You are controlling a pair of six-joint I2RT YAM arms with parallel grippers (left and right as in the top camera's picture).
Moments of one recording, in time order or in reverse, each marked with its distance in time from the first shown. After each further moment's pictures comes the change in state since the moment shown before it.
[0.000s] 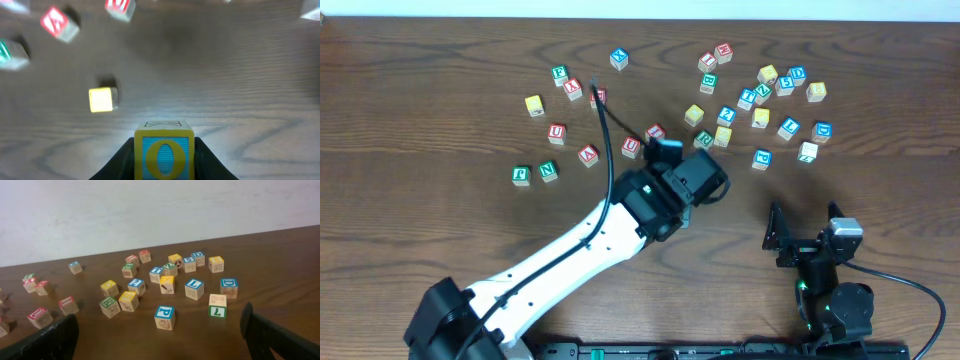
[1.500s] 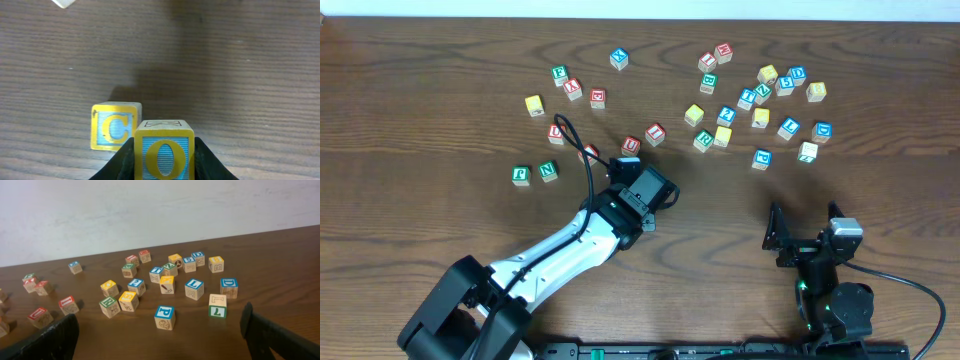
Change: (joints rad) left arm 0.151 -0.002 -0.449 0.505 0.024 0.034; right arm 0.000 0.000 0.000 0.000 0.000 0.000
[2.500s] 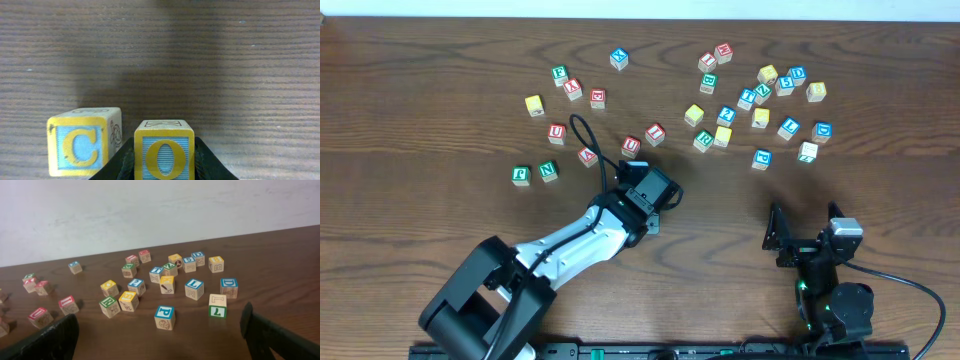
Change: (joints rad) left arm 0.000 0.096 -0.002 0.072 0.039 0.050; right arm 0.000 0.000 0.000 0.000 0.000 0.000
